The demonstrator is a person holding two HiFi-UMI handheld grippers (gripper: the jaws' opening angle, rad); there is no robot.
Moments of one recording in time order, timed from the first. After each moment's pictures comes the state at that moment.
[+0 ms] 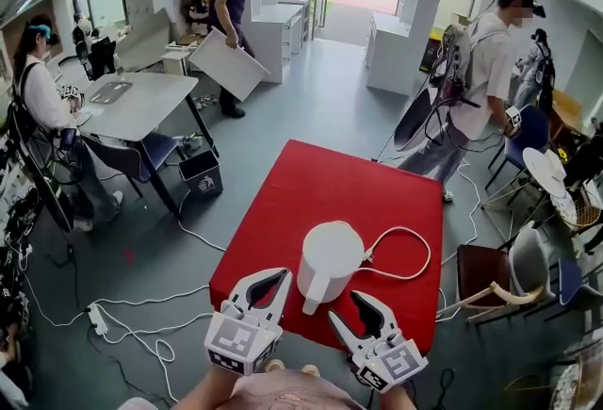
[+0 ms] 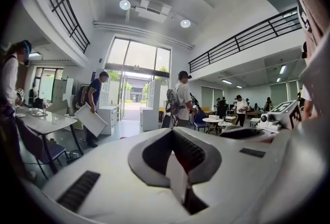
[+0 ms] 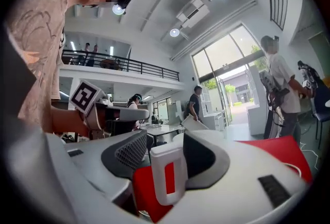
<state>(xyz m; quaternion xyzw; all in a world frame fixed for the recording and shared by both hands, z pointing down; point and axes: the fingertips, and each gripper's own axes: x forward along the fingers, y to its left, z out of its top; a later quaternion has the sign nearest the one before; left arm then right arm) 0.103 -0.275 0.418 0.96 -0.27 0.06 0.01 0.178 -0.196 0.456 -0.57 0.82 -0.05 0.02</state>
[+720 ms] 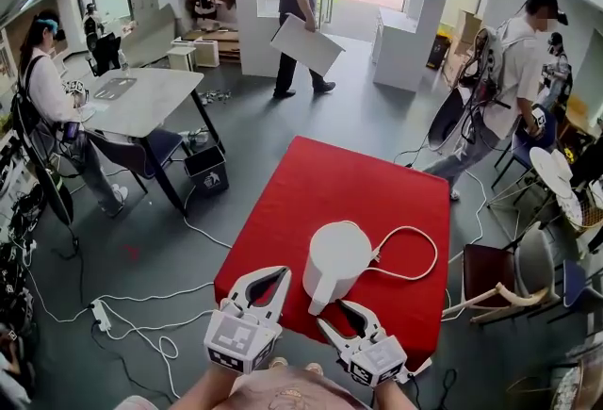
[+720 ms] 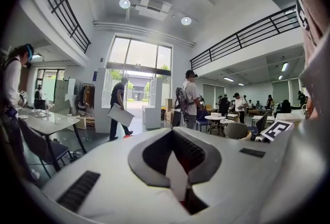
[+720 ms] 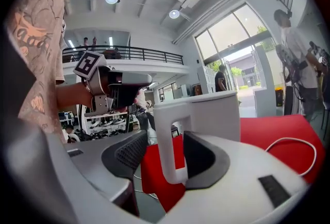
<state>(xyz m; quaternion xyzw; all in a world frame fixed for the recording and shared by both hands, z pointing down) 0.094 -0.288 0.426 0.96 -0.28 0.07 0.01 0.149 -0.213 0.538 -0.52 0.84 -0.12 -0.03</state>
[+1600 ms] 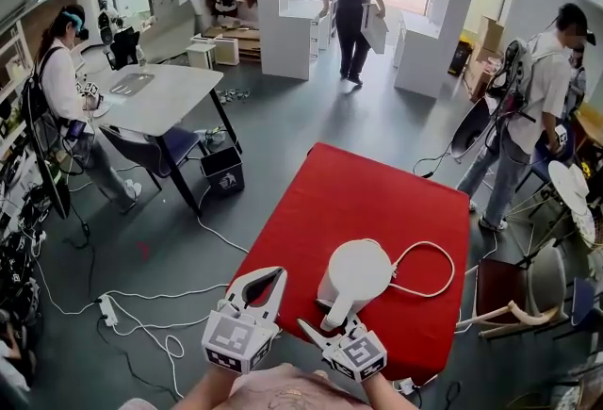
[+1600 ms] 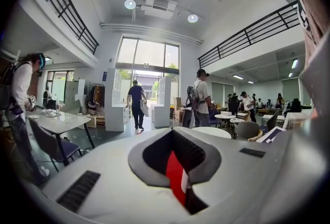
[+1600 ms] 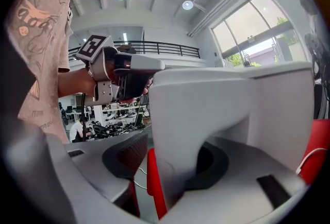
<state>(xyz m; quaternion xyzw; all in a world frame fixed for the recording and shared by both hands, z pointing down) 0.062 -0.336 0.436 0.94 -0.33 0.08 0.02 0.088 -0.274 0.566 -0.44 0.89 -0.11 -0.07</state>
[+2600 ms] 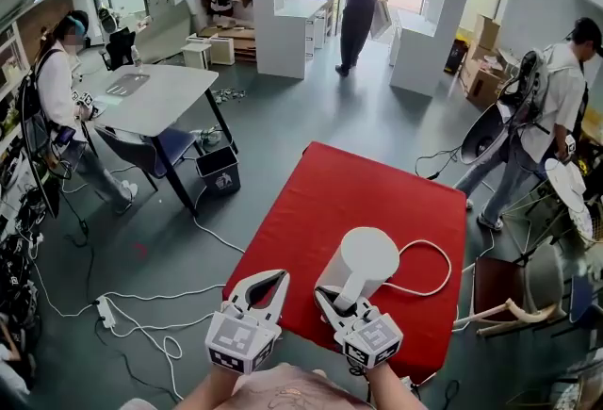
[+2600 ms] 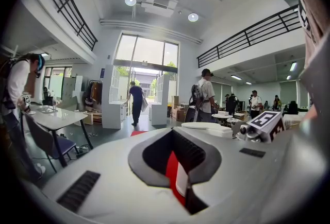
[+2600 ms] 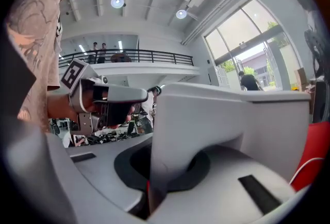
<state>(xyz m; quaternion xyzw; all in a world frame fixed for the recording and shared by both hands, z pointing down) 0.073 -0.333 0.445 0.94 -0.32 0.09 0.03 0.126 -0.304 0.520 -0.47 0.88 -0.10 -0.02</state>
